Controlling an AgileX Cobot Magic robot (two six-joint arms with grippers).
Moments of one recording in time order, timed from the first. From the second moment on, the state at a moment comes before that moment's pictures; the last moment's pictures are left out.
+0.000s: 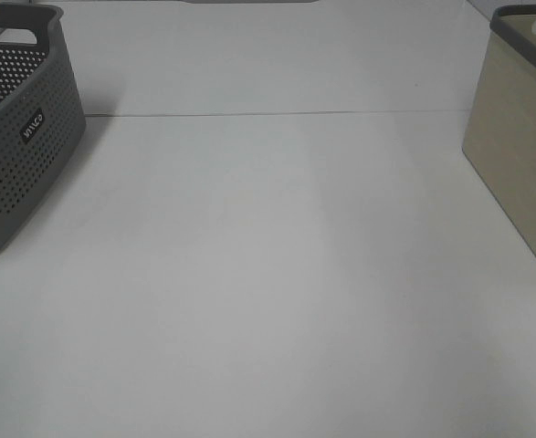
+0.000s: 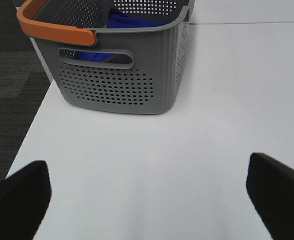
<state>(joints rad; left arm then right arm) 0.09 -0.01 -0.51 0.01 1.03 -0.01 -0.31 1.97 -2.01 0.16 1.09 -0.17</state>
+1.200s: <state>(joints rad) 0.09 -0.01 -0.51 0.01 1.03 -0.01 0.10 1.12 -1.45 0.00 1.21 0.05</state>
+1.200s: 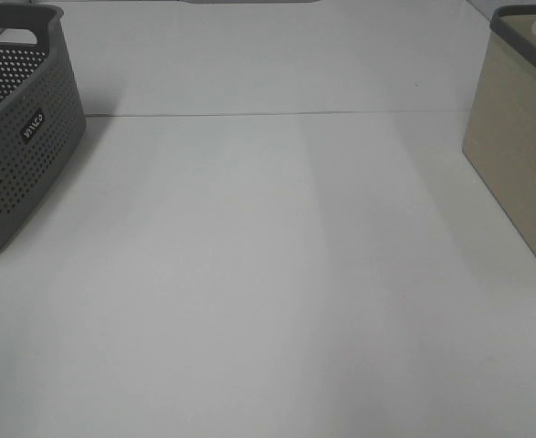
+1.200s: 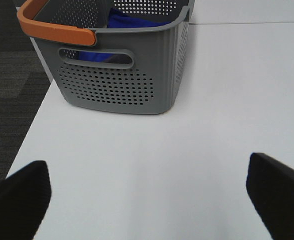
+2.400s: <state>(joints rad) 0.09 -0.01 -0.51 0.01 1.03 -0.01 0.10 0.00 -0.65 -0.03 1.15 0.01</state>
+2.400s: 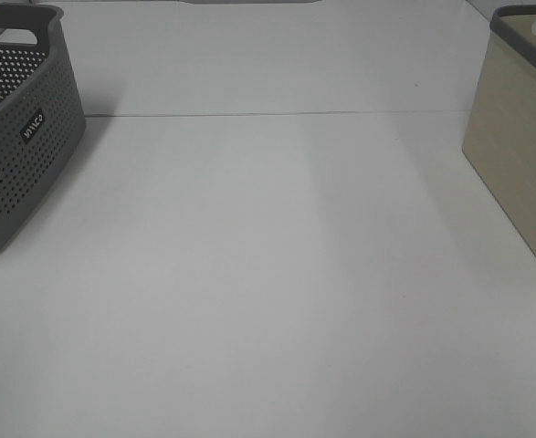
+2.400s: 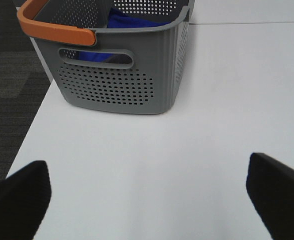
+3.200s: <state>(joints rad) 0.09 -0.01 -0.51 0.01 1.03 -0.01 0.08 0.00 -0.46 0.02 1.11 -0.01</state>
